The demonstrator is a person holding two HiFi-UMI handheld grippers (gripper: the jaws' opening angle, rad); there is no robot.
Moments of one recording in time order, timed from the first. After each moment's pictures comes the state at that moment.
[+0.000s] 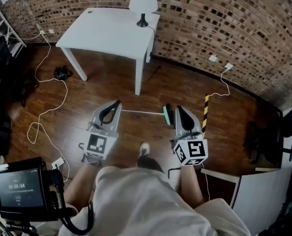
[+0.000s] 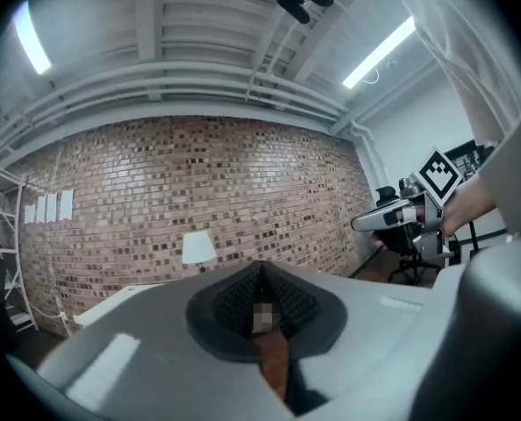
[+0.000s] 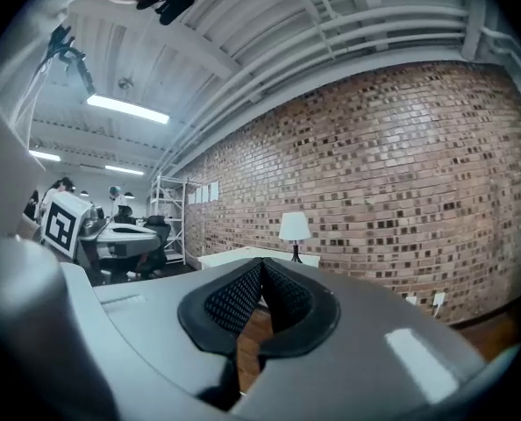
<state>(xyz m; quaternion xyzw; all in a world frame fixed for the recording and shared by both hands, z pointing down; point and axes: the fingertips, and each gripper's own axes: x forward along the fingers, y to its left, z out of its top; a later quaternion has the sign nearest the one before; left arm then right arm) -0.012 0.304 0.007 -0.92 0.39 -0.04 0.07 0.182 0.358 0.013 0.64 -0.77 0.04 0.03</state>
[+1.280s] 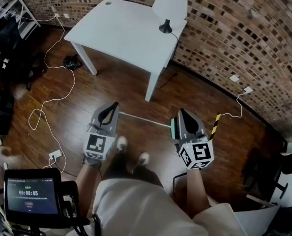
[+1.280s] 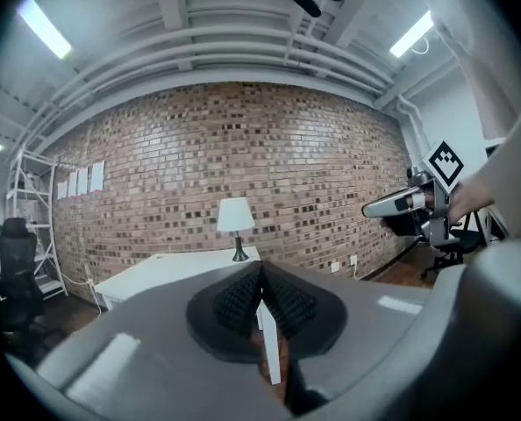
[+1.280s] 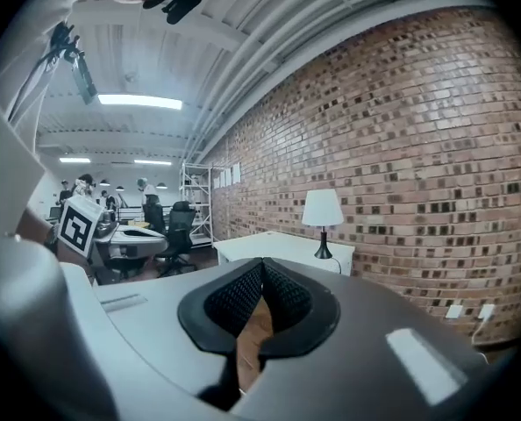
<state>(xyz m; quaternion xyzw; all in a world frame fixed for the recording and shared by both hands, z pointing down) -0.027 0.137 0.072 -0.87 0.48 -0.09 0.01 0.190 0.168 0.052 0.54 -0.83 0.08 0.08</state>
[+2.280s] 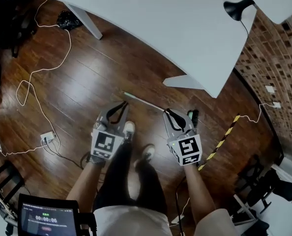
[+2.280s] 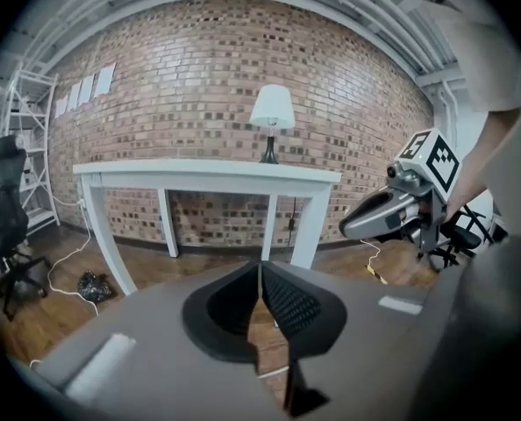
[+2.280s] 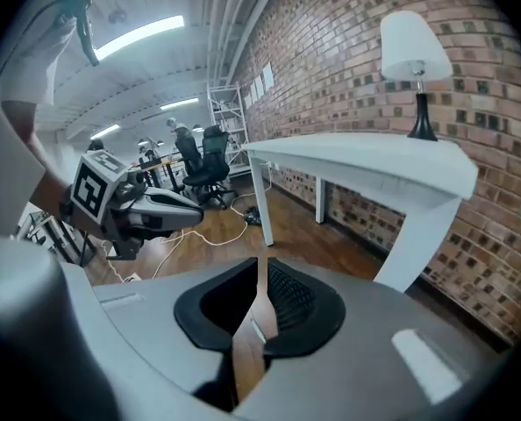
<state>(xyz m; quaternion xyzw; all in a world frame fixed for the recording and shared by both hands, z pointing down) -0.116 -0.022 0.416 -0.85 0.47 -0.20 -0.15 0.022 -0.010 0.419 0.36 -0.86 0.21 0.28</state>
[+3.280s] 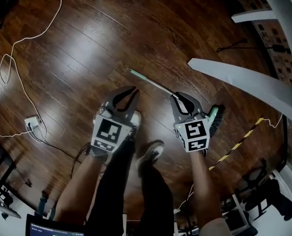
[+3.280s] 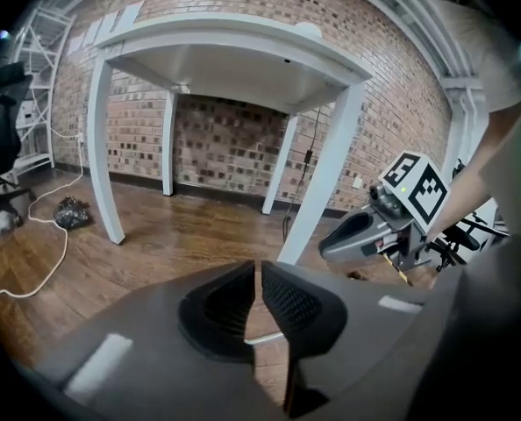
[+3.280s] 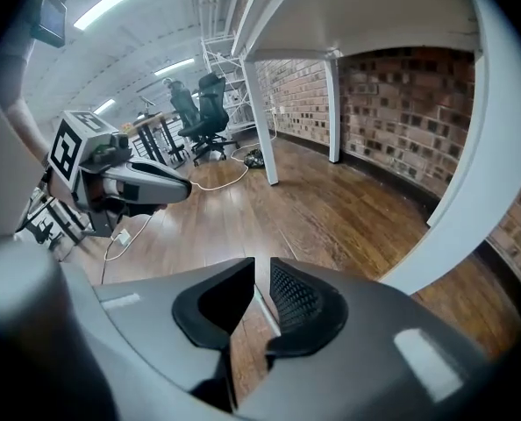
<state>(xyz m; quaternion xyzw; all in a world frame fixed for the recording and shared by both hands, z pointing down) -0.135 -0.011 0.707 -0.83 0.45 -0.23 -0.25 -0.010 -0.008 0.747 0.31 -0.84 0.25 0.37</state>
